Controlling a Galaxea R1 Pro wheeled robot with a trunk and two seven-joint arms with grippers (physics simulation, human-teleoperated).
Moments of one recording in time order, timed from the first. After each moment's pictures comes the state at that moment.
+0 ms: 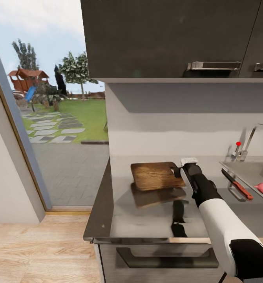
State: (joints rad) left arm -0.02 0.06 0.07 -0.33 0.02 -0.34 0.00; right arm -0.96 -0.02 0.03 -0.82 0.01 0.80 -0.21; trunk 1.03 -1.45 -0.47
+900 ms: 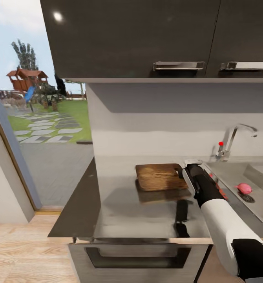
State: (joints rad) left arm -0.02 0.05 0.07 -0.33 0.02 -0.34 0.00; right arm -0.96 -0.04 0.03 -0.80 0.01 0.80 -0.27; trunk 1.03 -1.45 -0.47
